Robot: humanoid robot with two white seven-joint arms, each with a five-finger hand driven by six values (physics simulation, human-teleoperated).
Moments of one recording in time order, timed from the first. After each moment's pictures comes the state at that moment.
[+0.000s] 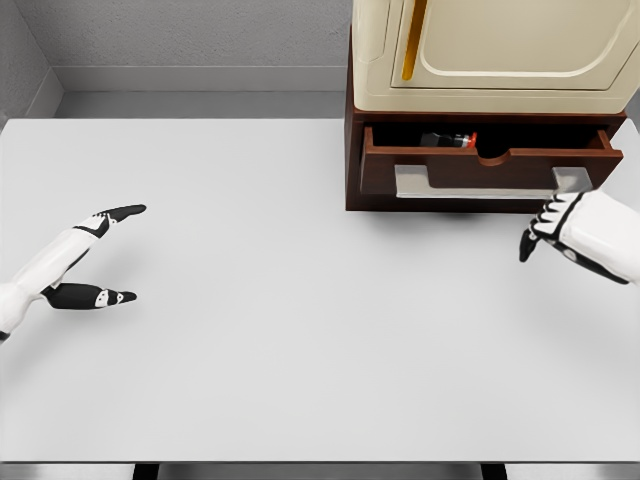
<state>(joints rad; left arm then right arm) 0.06 0.56 0.07 -1.51 -0.11 -0.61 -0.43 -0.01 -1.17 0.31 -1.77 0.39 -0.61 -0.21</state>
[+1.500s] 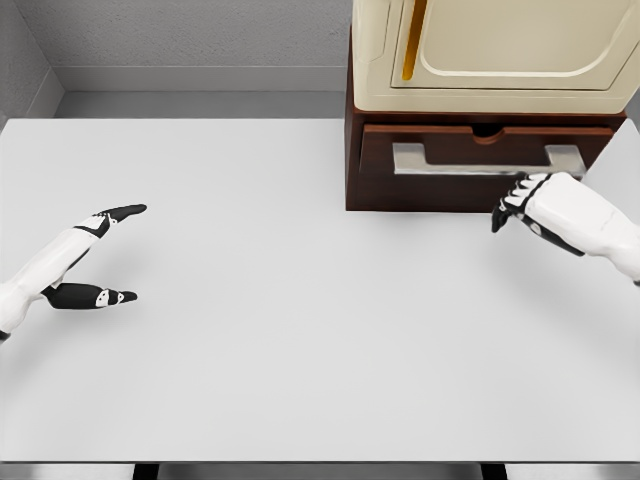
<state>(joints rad) 0.06 0.56 0.08 -1.52 -0.11 -0.61 -0.43 -0.27 -0.98 0.50 -1.53 0.47 -0.61 -0.20</state>
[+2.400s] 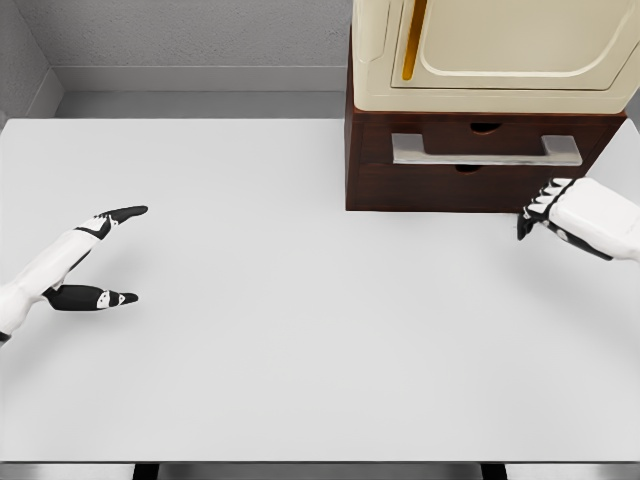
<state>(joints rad) 0.06 0.56 0.08 -1.52 -0.11 -0.61 -0.43 -0.29 -1.11 0.56 -1.53 0.45 -0.61 -0.21</state>
